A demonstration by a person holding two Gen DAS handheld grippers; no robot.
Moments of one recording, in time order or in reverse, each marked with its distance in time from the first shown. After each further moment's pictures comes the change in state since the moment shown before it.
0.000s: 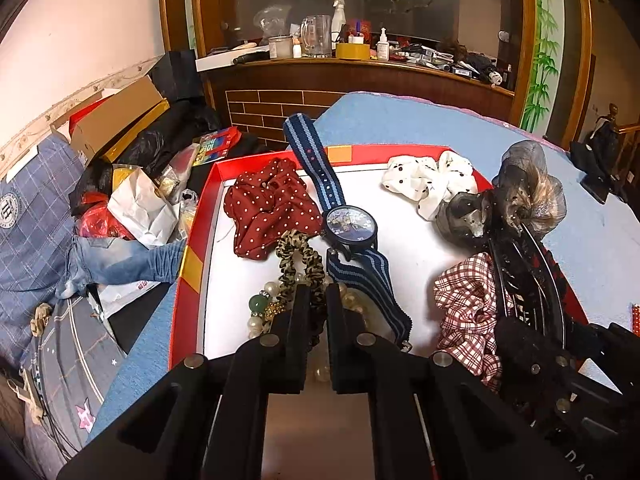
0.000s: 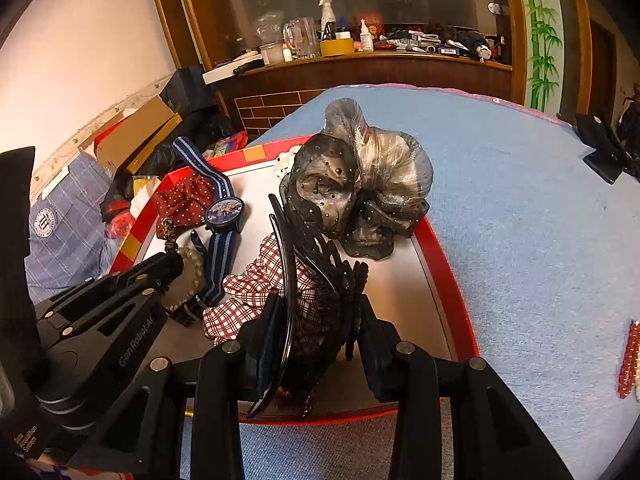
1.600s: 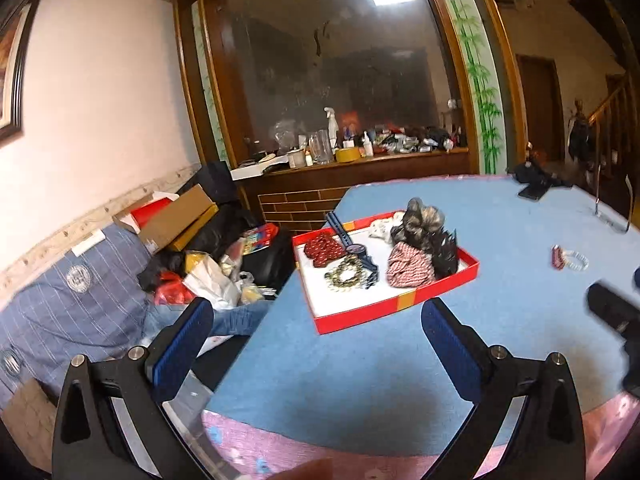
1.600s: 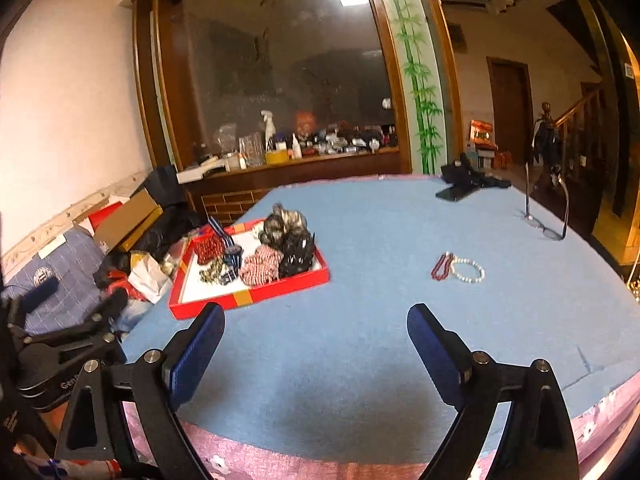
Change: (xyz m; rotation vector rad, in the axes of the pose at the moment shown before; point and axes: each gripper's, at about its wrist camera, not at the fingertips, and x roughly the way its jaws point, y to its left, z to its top) left arm -0.278 0.006 -0.118 0.141 -0.362 0.076; right arm -0.278 0.022 -0.152 0.119 -0.357 -0.201
